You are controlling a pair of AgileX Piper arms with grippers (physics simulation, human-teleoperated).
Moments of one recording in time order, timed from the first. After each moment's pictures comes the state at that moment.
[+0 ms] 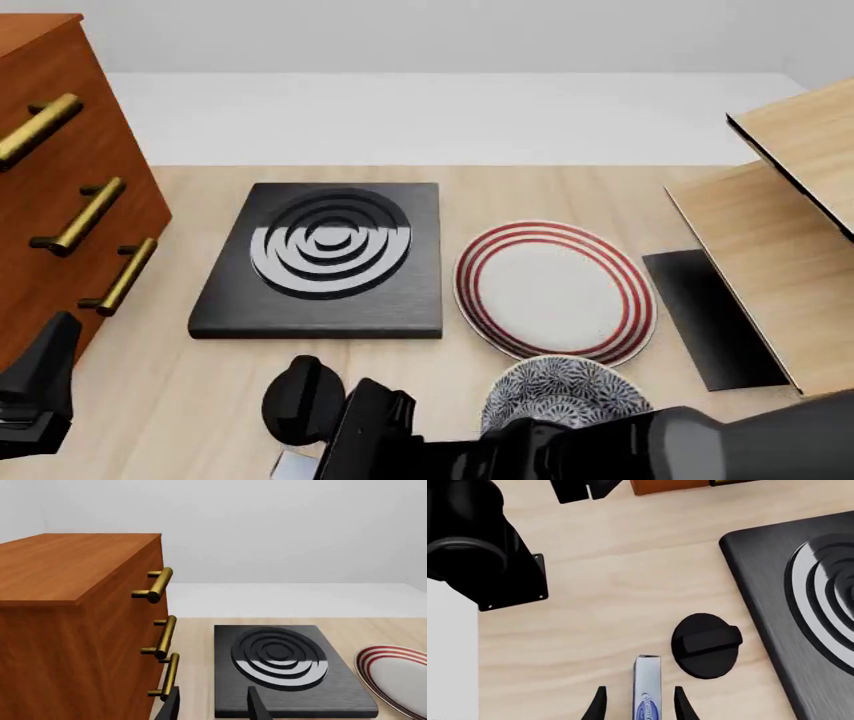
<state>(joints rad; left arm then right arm) 0.00 0.00 0.00 0.00 0.00 1.25 1.70 -0.70 -0.26 -0.11</state>
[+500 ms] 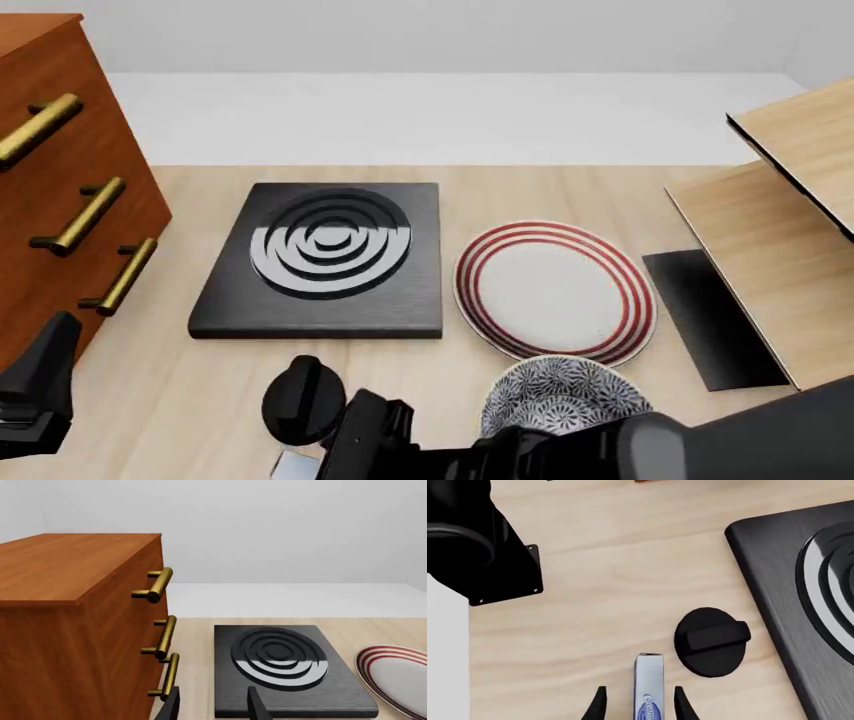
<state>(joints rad) 0.00 0.00 0.00 0.00 0.00 1.25 1.76 -0.70 -0.28 -0.10</state>
